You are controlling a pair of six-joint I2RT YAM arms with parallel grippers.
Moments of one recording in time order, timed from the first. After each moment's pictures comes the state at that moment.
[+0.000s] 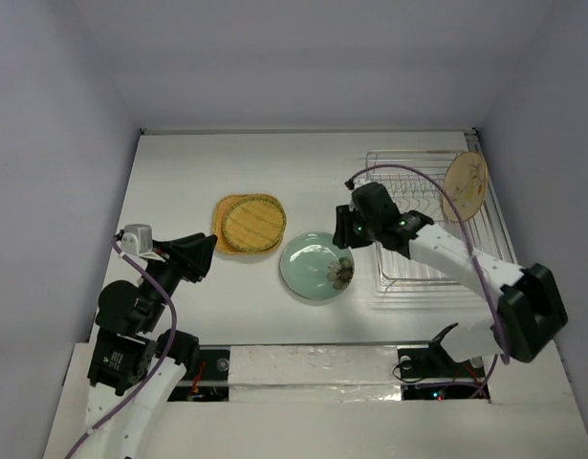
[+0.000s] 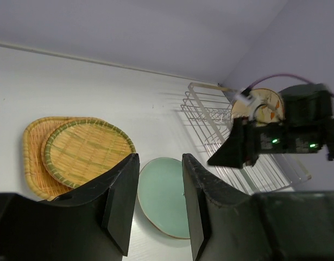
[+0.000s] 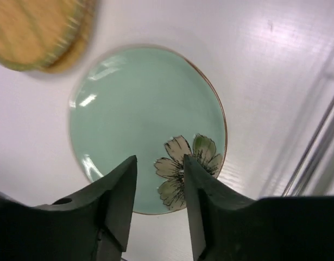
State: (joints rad) left arm -0.32 0.21 0.67 -0.38 0.09 -0.49; right arm 0.64 1.43 1.00 -0.43 0.01 0.43
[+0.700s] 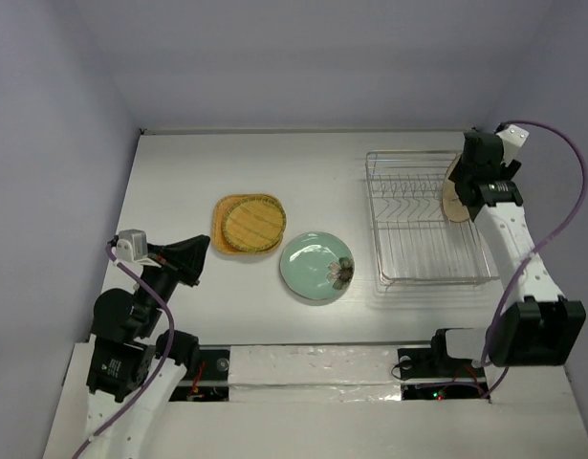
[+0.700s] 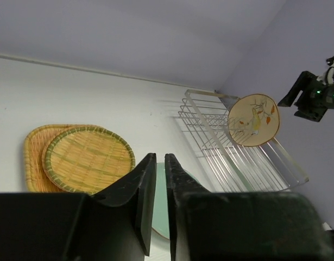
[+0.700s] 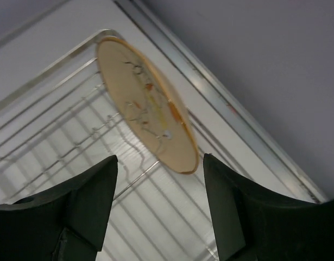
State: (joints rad) left arm -0.30 0.17 0.67 -0.38 0.11 -0.49; right arm 0.01 1.27 1.23 -0.50 0.63 0.36
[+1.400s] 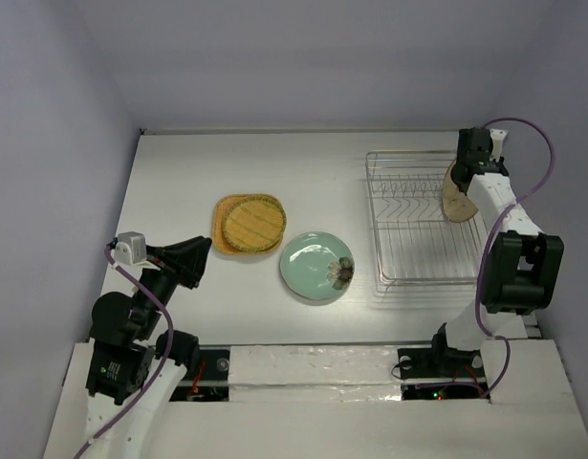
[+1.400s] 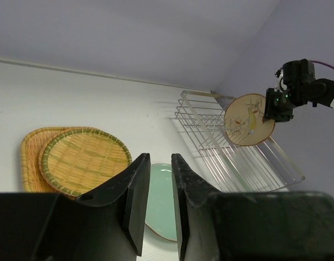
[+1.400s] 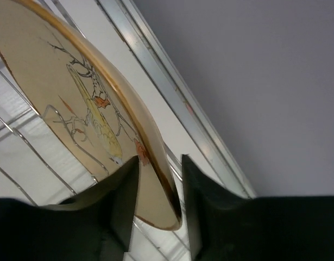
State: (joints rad) left arm -0.30 0.15 0.67 -0.38 0.12 -0.49; right arm -0.10 1.64 1.34 -0.51 0.69 0.12
